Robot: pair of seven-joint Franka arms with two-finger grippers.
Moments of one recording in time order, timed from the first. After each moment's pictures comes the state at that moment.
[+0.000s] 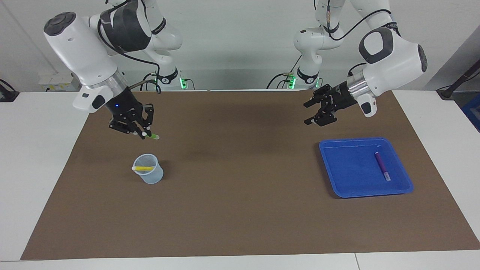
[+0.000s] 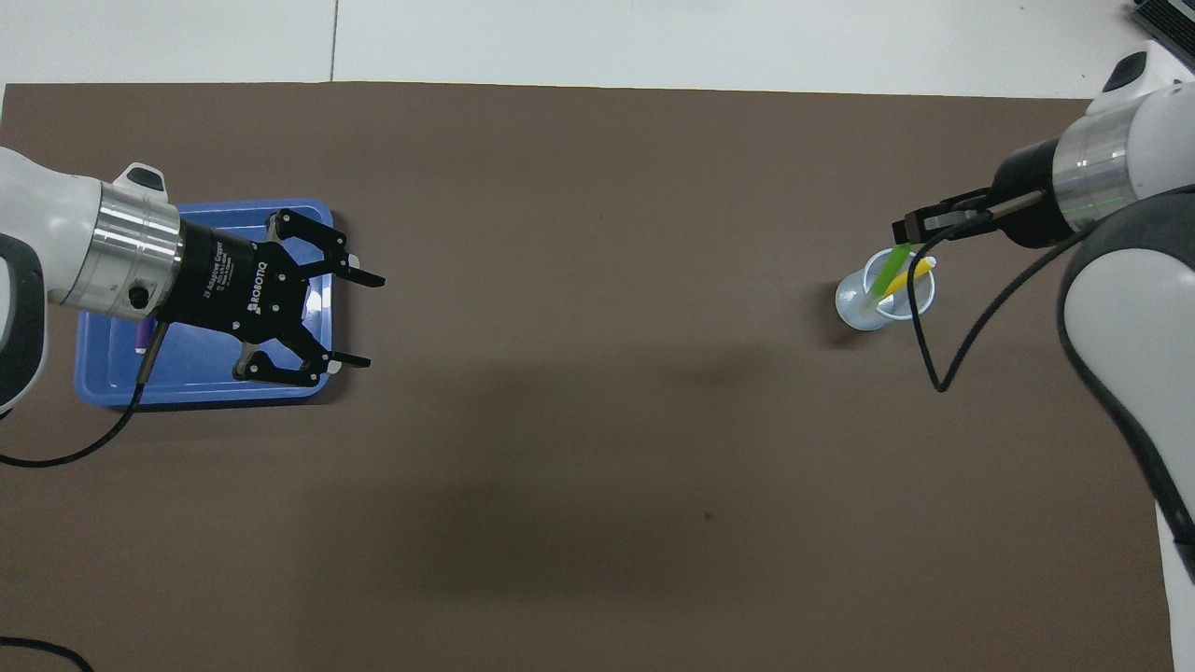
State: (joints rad) left arm 0.05 0.04 -0.18 -1.79 -0.73 1.71 -1.44; right arm -0.05 0.13 0.17 -1.58 0.22 1.85 -0.12
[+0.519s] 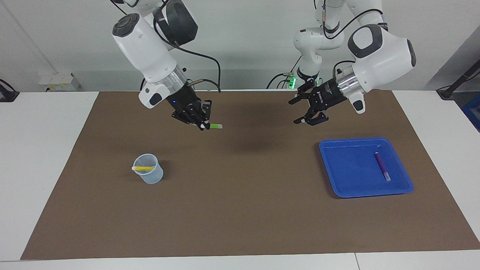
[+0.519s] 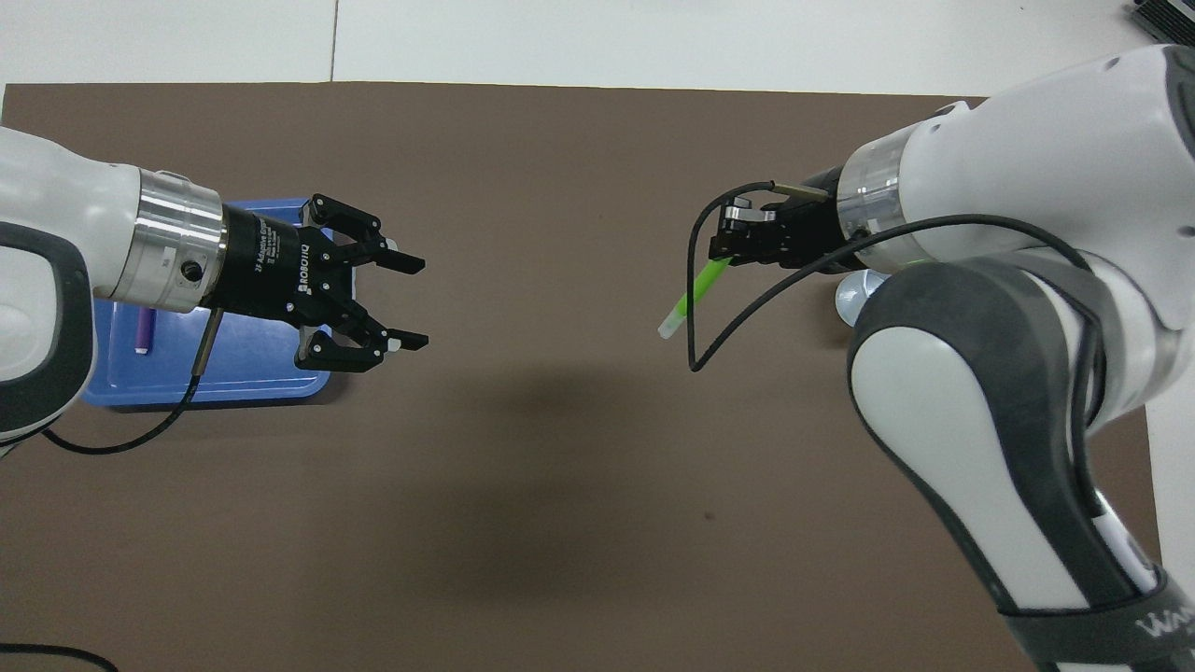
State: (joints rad) left arm -0.02 0.04 -0.20 -1.77 -0.78 1.80 -1.75; right arm 0.17 0.17 0.18 -1.58 0.36 1.98 0.43
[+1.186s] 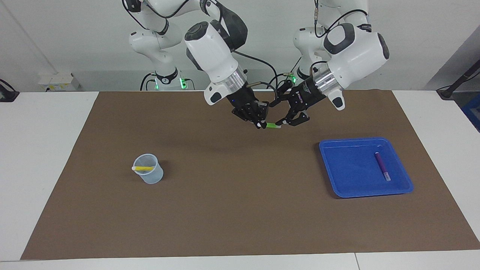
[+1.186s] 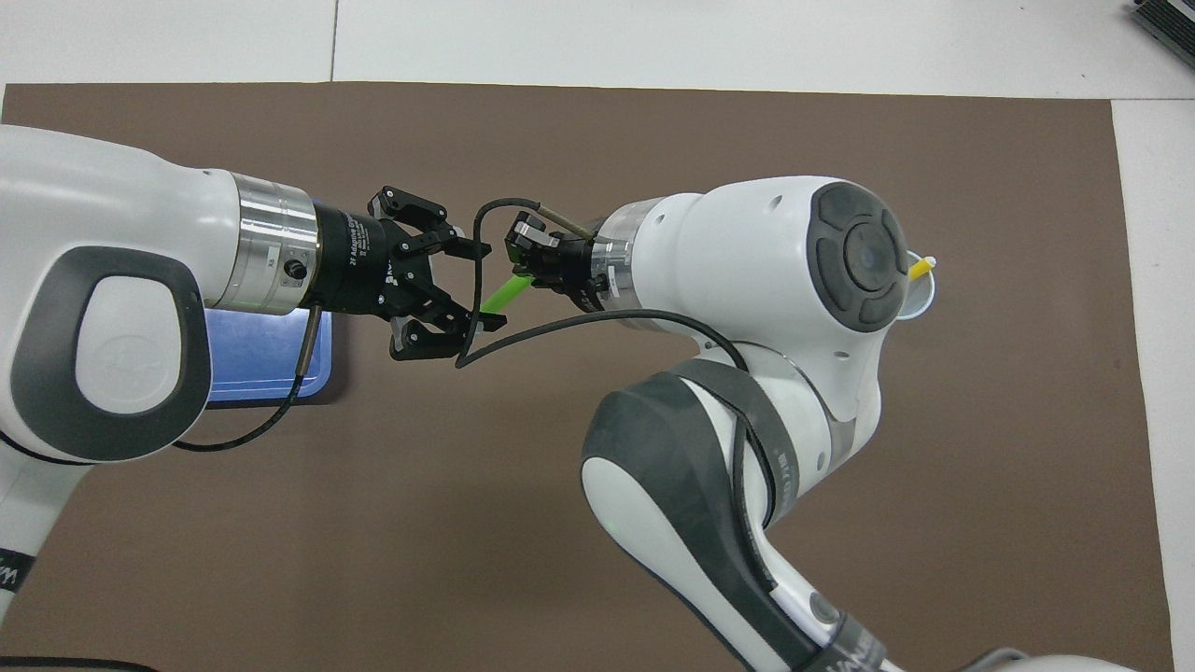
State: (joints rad) left arm -0.14 0.05 -0.20 -1.78 -0.78 2.00 -1.88; right arm 0.42 0.26 0.18 -1.58 0.37 2.30 0.88
